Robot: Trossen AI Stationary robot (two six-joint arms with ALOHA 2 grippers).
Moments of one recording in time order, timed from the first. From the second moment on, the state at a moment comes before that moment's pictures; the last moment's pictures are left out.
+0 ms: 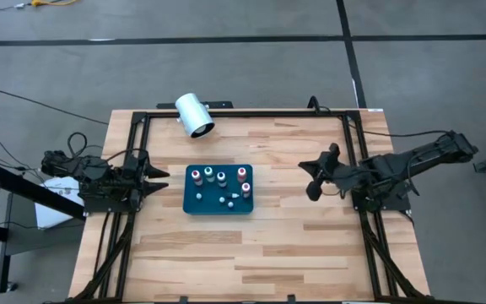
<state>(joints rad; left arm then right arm) -0.35 0.00 0.34 -0.41 -0.38 -0.37 0.30 0.88 0.71 -0.47 0.70 0.42</state>
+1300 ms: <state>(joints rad) -0.35 0.00 0.34 -0.30 -0.33 -0.22 -0.08 0.50 0.30 0.04 0.26 0.26</state>
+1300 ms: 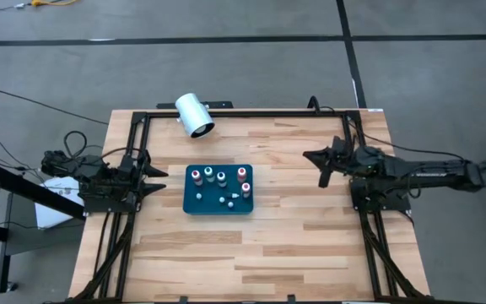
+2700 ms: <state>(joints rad) -0.35 0.00 0.01 0.14 -0.33 -0.17 0.26 0.00 0.12 -0.34 0.64 0.44</state>
